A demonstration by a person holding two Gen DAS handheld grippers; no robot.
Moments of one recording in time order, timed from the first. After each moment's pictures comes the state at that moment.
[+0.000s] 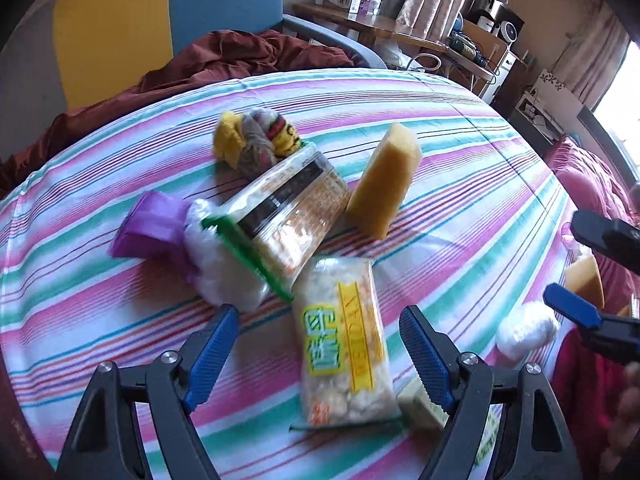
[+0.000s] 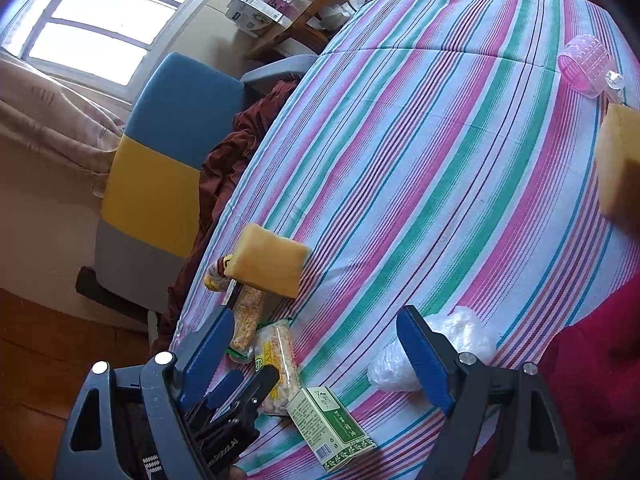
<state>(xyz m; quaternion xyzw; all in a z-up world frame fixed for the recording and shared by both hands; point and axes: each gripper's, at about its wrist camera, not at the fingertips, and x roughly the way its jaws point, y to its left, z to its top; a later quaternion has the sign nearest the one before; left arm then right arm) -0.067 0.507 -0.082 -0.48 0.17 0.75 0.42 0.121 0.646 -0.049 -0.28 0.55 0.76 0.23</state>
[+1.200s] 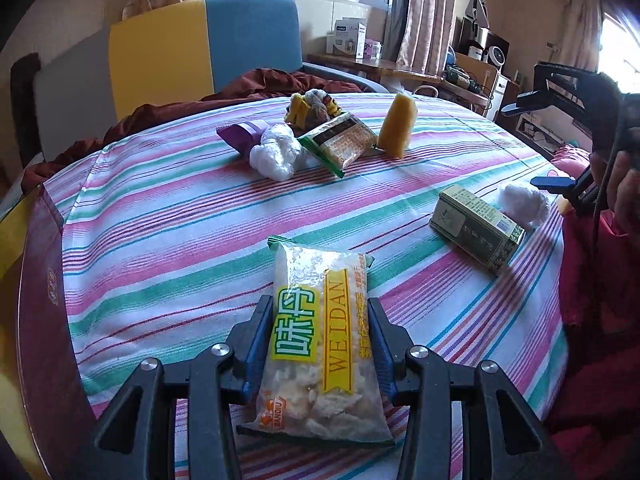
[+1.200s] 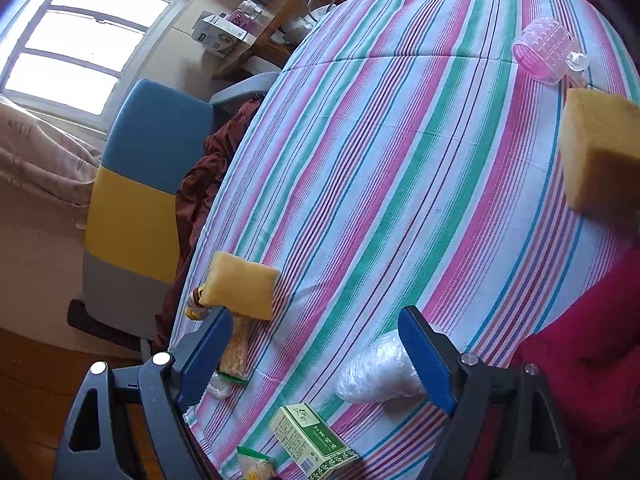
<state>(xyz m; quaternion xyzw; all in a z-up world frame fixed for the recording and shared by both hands) 0.006 0.358 -0.101 -0.37 0.15 0.82 0.42 0.144 0.659 -0.056 -0.27 0.56 0.73 0.29</state>
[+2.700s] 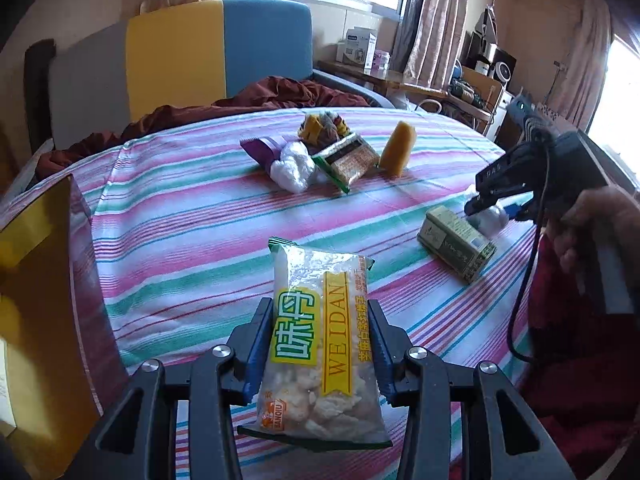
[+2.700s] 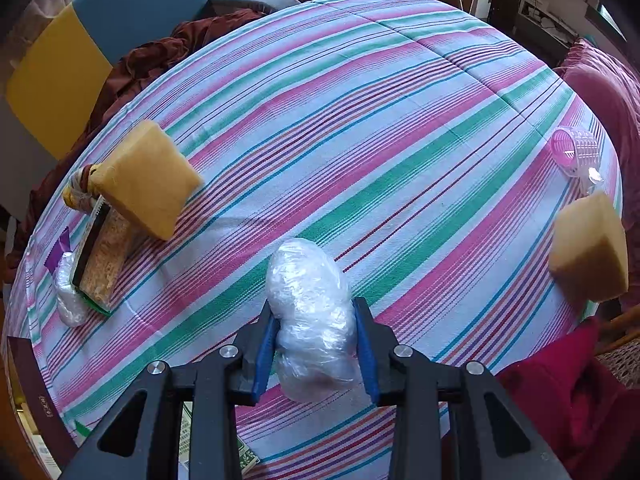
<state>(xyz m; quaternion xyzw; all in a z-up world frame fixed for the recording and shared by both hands) 0.012 0.325 -0.063 -0.38 0.11 0.82 0.41 0.088 0.630 -0.081 -0.50 0.33 0.72 0.34</state>
